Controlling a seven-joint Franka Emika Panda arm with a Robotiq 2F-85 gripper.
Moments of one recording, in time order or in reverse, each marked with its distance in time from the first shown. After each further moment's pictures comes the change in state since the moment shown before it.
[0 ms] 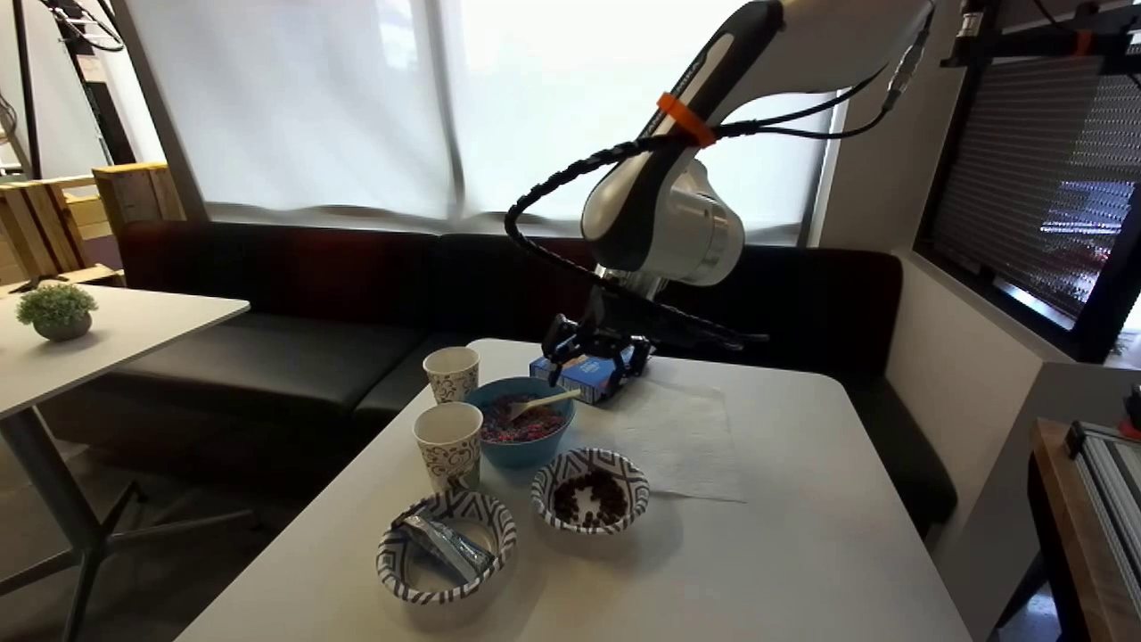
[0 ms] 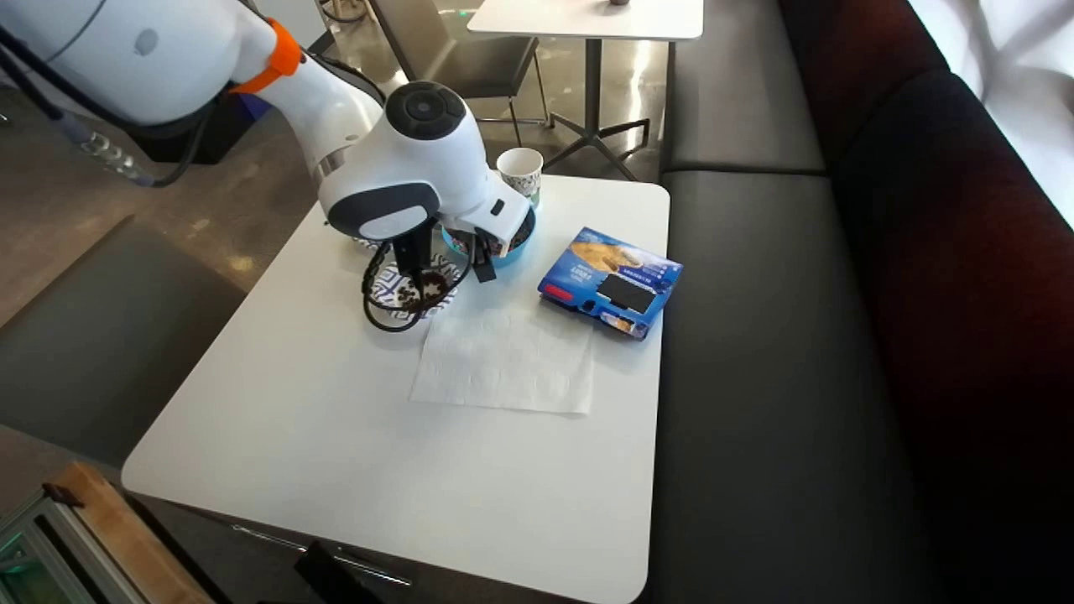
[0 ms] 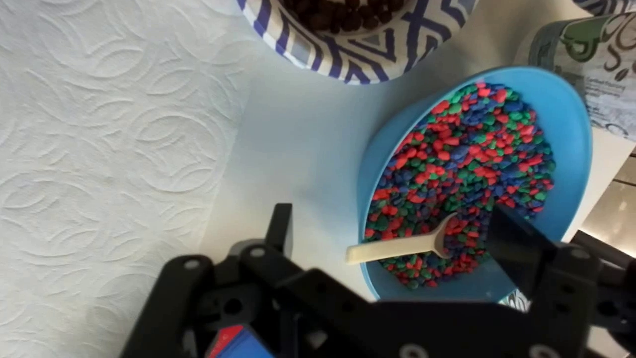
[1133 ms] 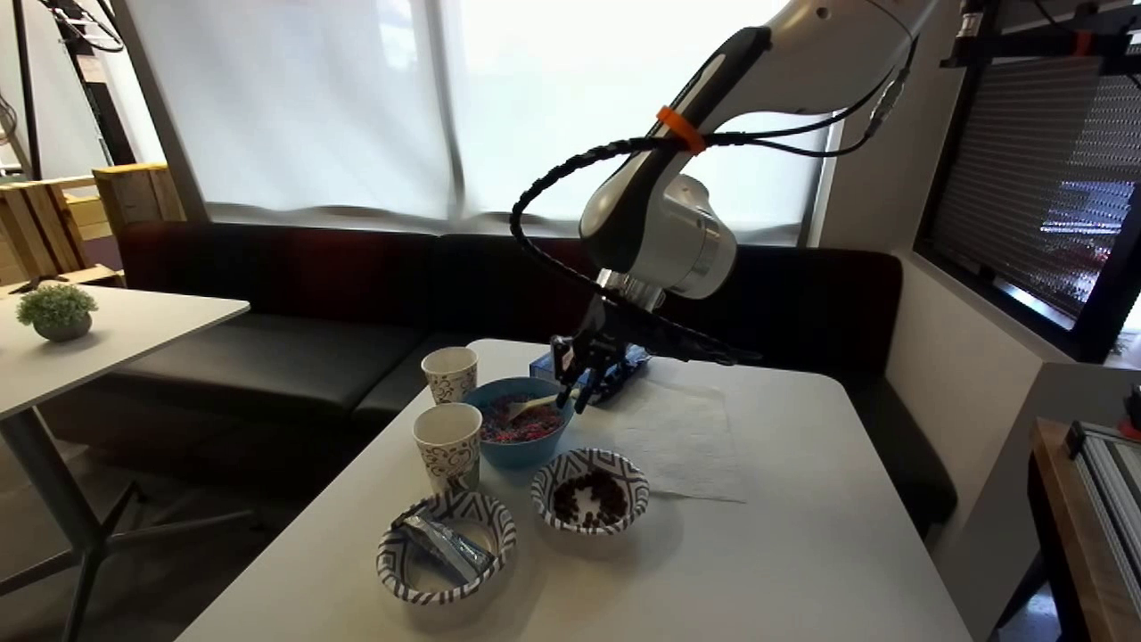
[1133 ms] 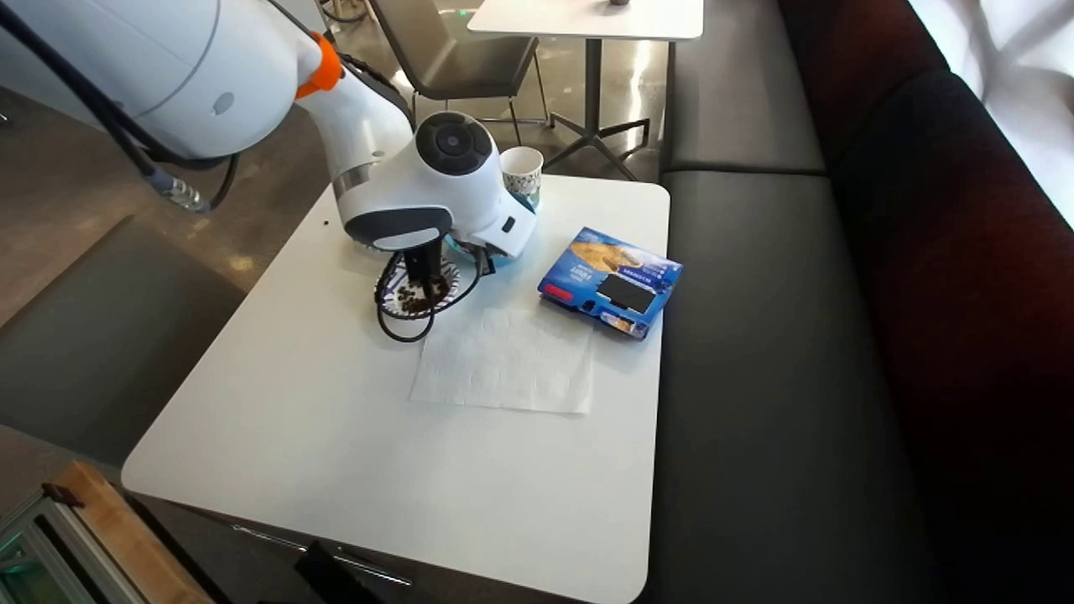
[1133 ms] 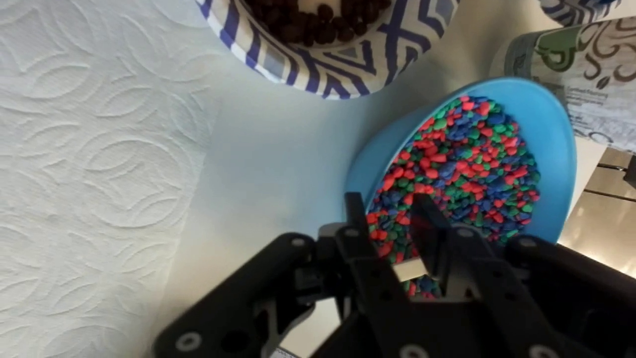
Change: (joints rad) arm -0.184 0.082 0.184 0.047 0.045 0.014 -0.115
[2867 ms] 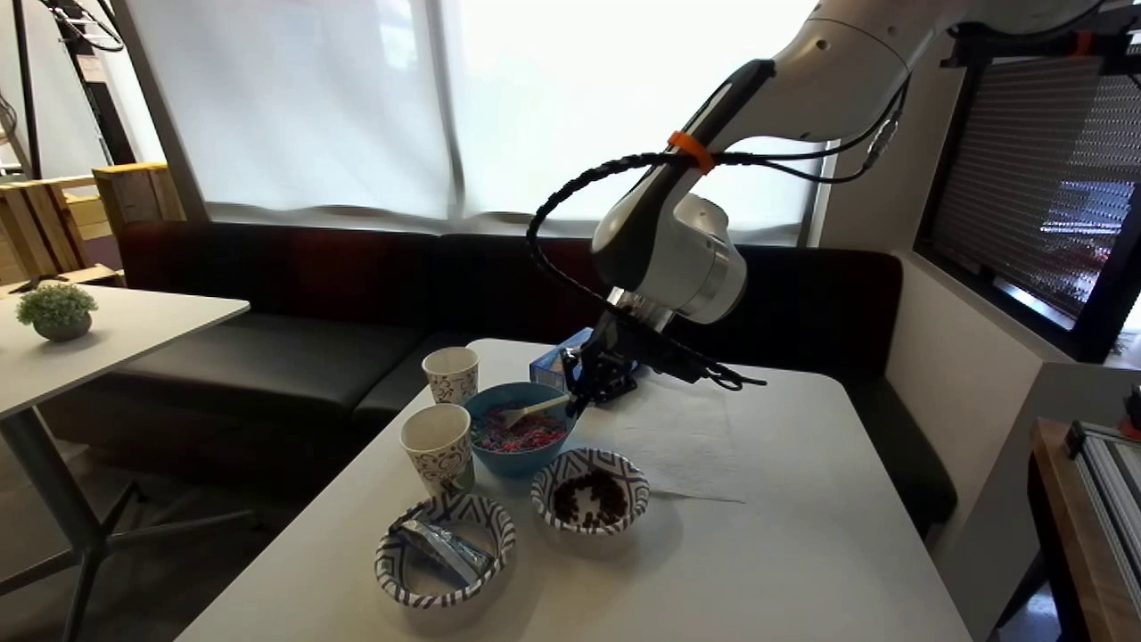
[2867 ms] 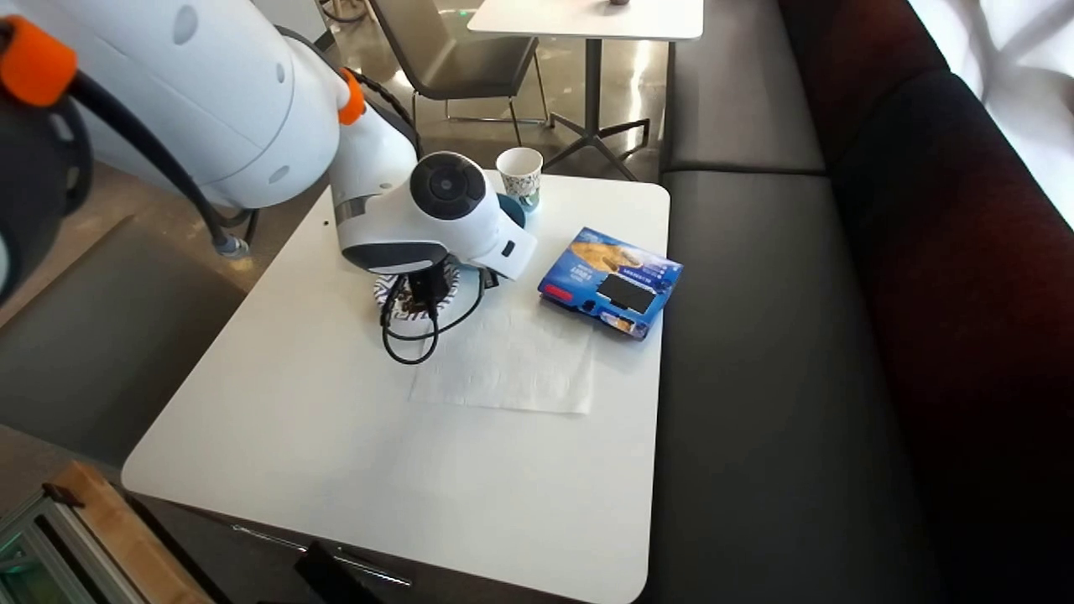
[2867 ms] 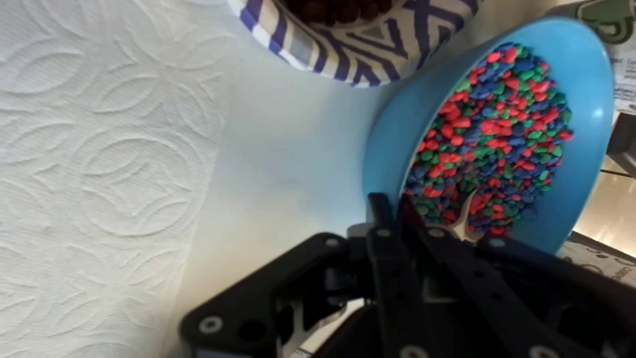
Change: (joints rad) arm -0.170 0.088 0.180 -0.033 0.002 0.186 -0.100
